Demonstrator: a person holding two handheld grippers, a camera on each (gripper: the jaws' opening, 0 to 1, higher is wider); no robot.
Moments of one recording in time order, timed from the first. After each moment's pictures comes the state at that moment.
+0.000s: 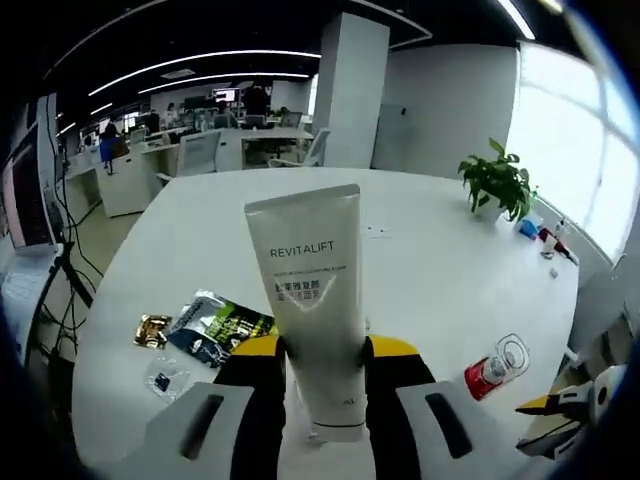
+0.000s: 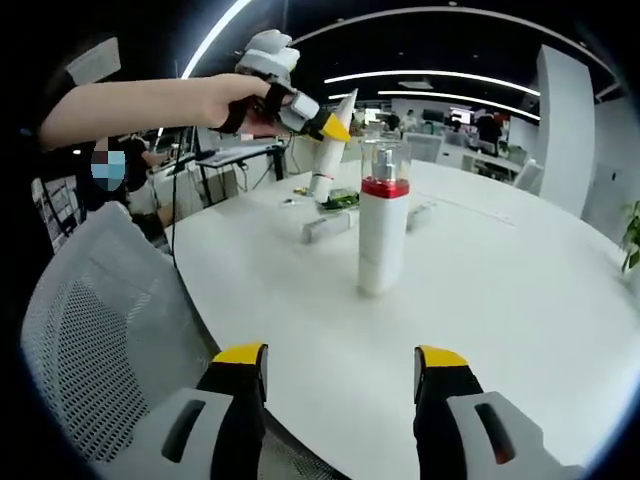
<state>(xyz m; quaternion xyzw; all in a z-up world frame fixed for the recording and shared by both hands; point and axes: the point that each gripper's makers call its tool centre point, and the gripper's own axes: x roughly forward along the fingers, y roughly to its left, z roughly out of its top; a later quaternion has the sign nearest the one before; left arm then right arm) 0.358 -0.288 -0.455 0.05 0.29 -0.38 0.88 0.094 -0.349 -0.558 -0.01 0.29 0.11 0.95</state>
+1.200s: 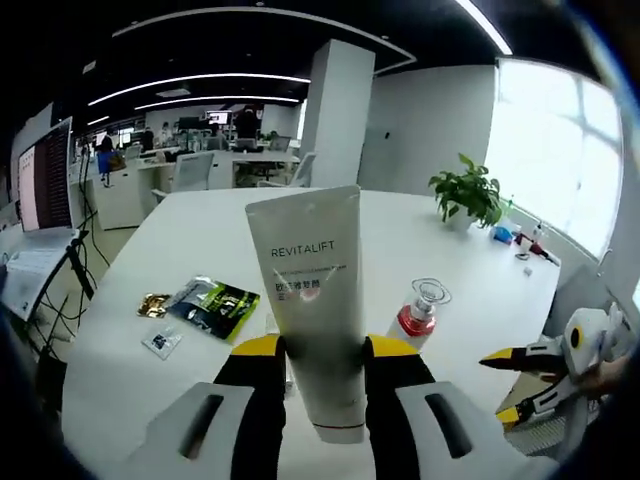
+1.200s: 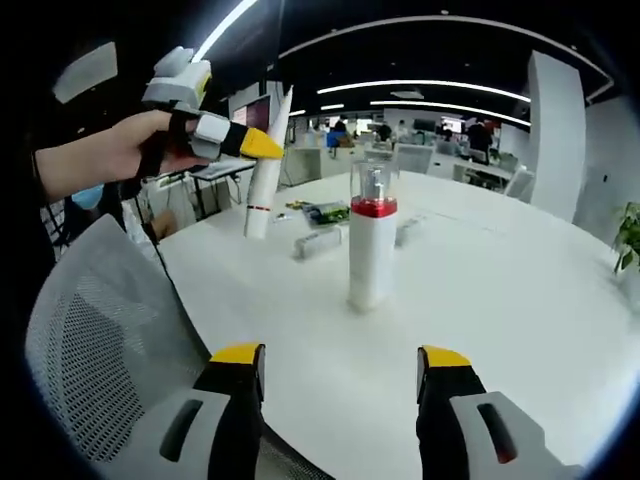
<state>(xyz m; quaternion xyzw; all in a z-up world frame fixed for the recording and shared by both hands) 0.271 -0.245 -0.446 0.03 0.24 -0.42 0.88 0.097 -0.354 -0.540 -0.01 0.26 0.09 0.96</state>
